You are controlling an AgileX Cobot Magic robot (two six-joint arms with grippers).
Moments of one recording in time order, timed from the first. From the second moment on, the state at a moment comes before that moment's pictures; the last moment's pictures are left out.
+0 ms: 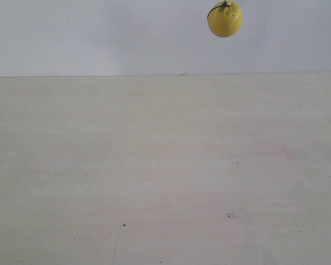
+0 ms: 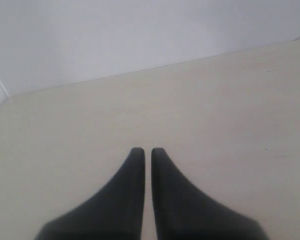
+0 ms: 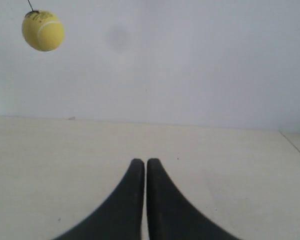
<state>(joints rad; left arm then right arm) 0.04 0.00 0.00 0.09 0.30 0.10 0.07 0.01 0.00 -0.03 0.07 0.00</state>
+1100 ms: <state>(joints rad) 0.04 0.92 -0.37 1.27 -1.00 -1.12 0.07 0.49 -0.12 -0.48 -0.50 0.54</state>
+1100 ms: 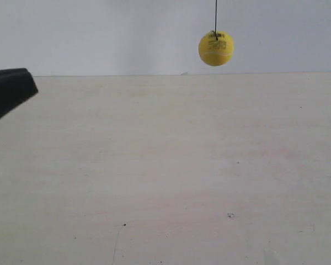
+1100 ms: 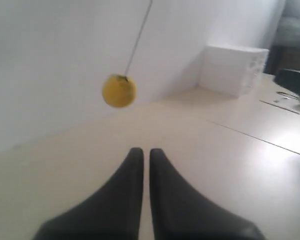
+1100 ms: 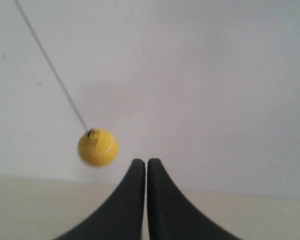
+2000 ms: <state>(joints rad) -0.22 1.67 -0.53 1.42 -1.21 -0.90 0.07 1.52 -0.13 -0.92 -1.20 0.47</state>
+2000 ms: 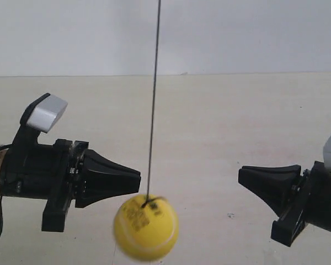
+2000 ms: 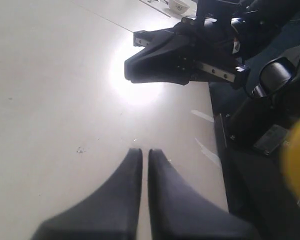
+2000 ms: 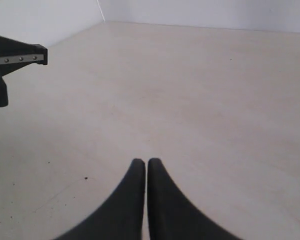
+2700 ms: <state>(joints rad) -0.23 1.67 -0.68 1.39 -1.21 -0.90 0.07 1.53 -0.21 -0.90 -1.21 0.45</state>
